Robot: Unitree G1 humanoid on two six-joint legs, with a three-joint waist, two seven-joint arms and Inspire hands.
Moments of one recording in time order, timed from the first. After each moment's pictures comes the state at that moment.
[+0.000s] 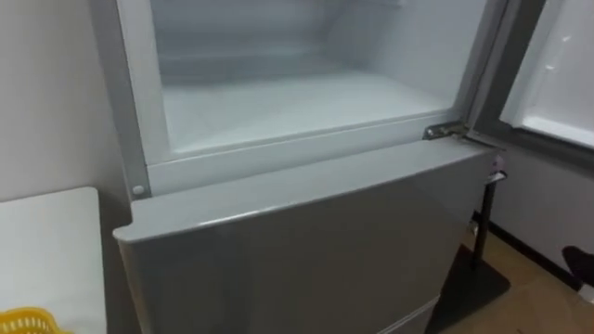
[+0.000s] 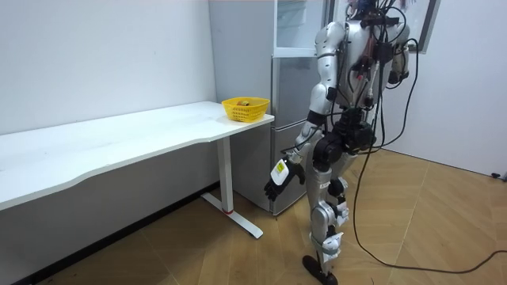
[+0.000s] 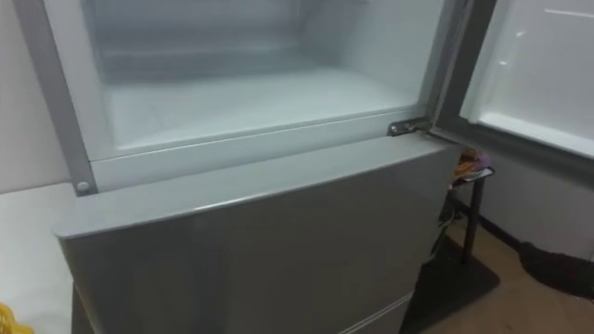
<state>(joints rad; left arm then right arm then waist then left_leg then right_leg) 0.34 0.22 0.23 1.12 0.24 -0.16 0.18 -0.10 -0.53 -0.14 -0.18 0.35 0.41 -0.79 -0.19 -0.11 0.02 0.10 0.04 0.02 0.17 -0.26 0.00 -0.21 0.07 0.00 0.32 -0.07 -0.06</state>
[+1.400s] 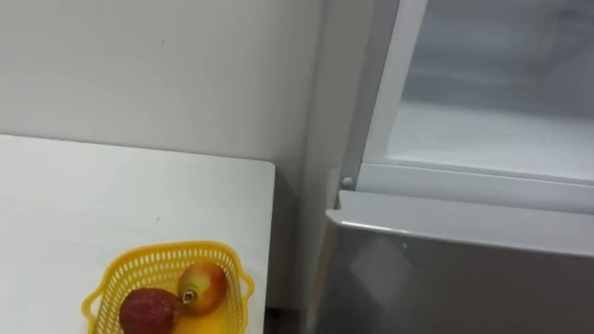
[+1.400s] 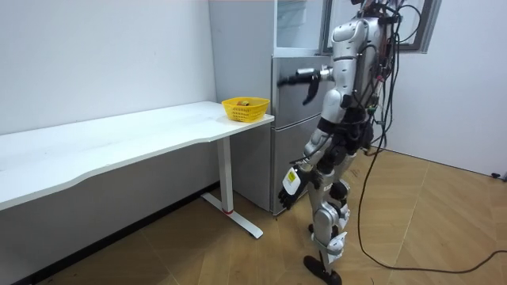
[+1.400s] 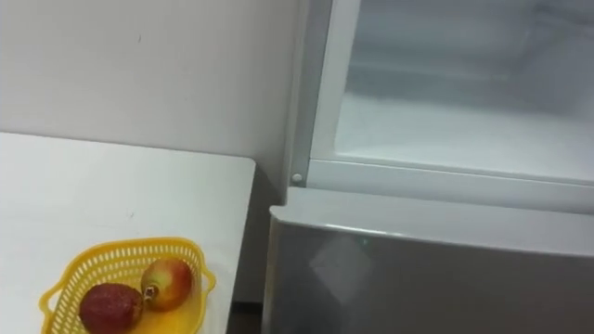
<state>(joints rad) 0.09 0.34 -0.23 1.17 0.25 -0.06 0.05 0.19 -0.61 0.49 0.10 -0.64 -0.20 0.11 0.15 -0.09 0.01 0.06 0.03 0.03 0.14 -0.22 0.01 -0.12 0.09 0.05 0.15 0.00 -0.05</state>
